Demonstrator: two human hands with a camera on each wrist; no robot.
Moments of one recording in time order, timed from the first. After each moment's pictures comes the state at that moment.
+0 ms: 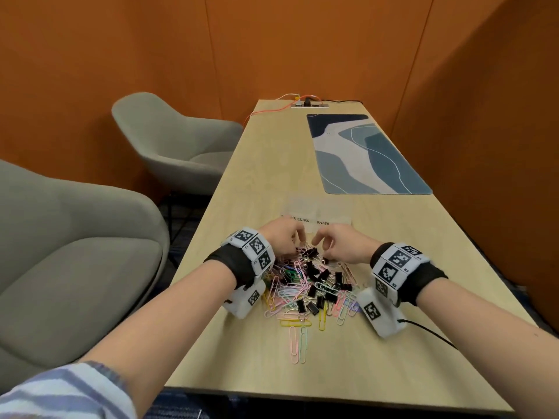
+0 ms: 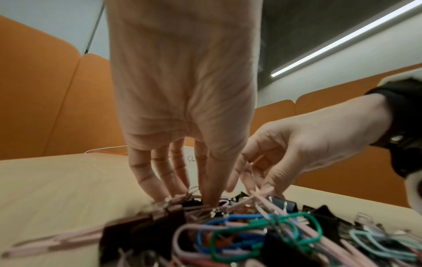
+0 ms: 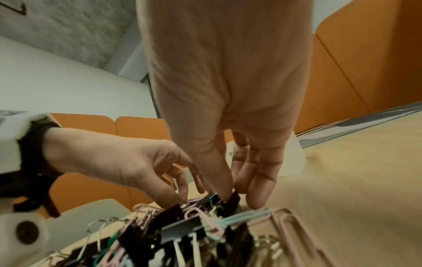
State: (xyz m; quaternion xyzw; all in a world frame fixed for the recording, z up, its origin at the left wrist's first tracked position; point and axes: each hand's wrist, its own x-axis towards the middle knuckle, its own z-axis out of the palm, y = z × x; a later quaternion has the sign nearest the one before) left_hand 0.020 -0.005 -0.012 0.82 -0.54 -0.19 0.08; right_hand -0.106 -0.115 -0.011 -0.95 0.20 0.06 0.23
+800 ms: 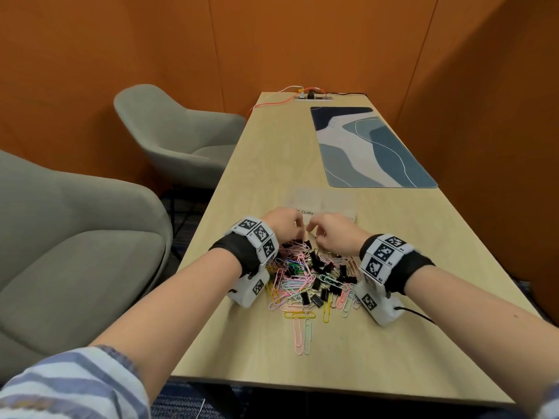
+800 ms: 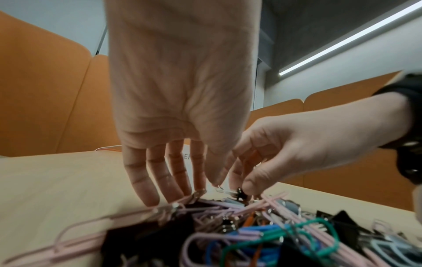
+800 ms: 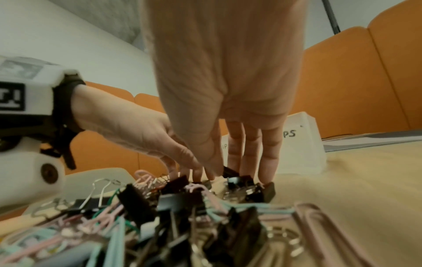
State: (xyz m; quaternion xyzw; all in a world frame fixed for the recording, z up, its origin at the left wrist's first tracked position) left_hand 0.025 -0.006 -0.013 0.84 -0.49 -0.18 0.11; right_hand -0.091 -0.101 -0.014 -0.97 0.18 0.01 0.17
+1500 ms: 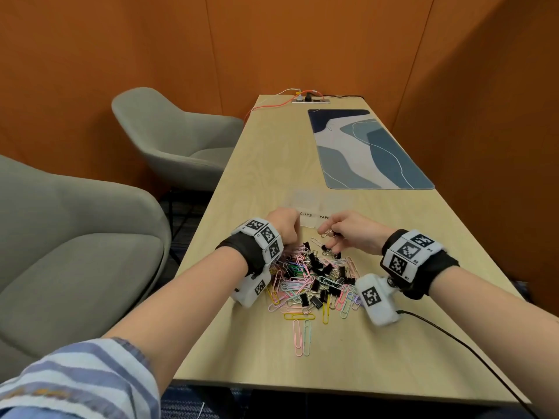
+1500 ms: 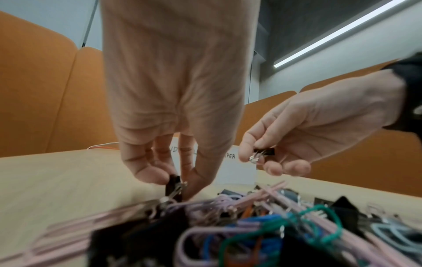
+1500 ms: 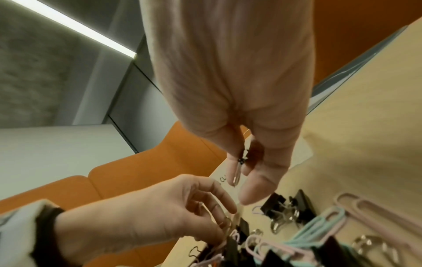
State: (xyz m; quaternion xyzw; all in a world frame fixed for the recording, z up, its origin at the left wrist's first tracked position) left_hand 0.019 -0.013 -0.010 0.87 -0.47 -0.15 0.06; right_hand -0.107 -0.116 -0.002 -0.78 0.32 0.02 0.54
